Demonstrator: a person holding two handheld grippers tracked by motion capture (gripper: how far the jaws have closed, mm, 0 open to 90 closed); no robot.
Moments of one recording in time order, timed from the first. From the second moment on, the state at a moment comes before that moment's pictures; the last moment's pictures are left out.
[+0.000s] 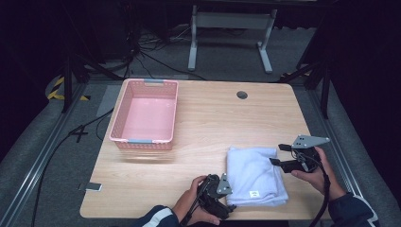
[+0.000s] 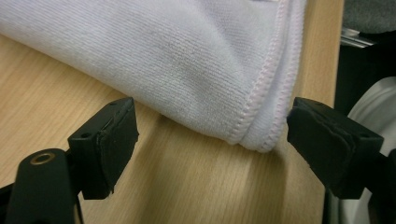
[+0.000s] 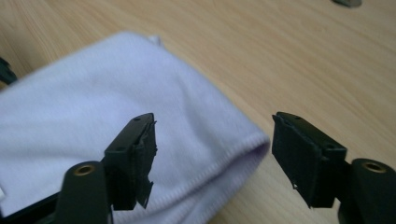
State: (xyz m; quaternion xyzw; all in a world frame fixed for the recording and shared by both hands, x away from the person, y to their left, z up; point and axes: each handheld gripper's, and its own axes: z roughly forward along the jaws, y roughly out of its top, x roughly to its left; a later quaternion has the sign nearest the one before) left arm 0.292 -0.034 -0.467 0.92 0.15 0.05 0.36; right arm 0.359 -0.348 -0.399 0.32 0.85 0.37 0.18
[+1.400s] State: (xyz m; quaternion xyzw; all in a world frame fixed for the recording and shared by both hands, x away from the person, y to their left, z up) left arm 0.322 -0.036 -0.465 0.92 0.14 0.07 0.37; right arm 0.388 -0.334 -0.451 0.37 0.84 0.39 0.05
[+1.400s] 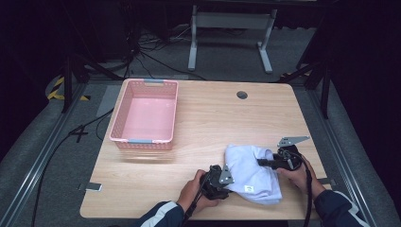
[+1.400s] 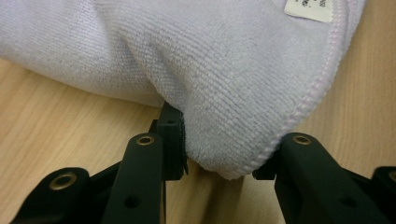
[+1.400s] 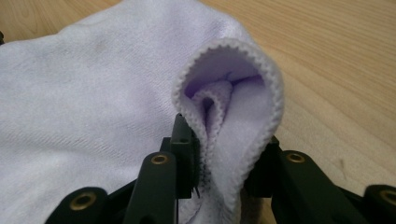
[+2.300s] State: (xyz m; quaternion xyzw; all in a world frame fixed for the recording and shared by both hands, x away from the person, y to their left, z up) left arm 0.357 0.046 -0.426 0.89 0.20 0.19 0.38; right arm 0.436 -0.244 -0.409 0.32 0.83 0.45 0.10
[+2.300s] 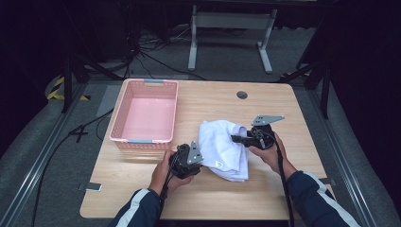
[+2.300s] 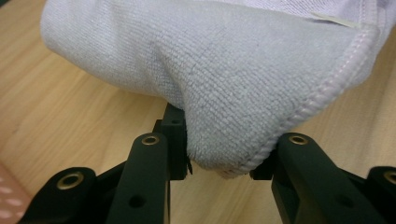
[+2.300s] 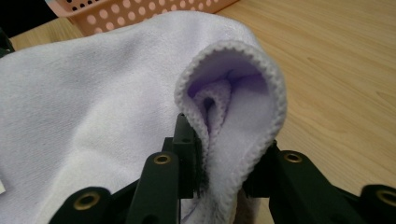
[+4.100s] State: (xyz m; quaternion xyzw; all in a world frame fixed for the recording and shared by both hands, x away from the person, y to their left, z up) left arm 0.385 0.223 -0.378 0.76 0.40 0.32 0.39; right arm 0.528 -0.037 -0.337 0.23 0.83 0.50 0.09
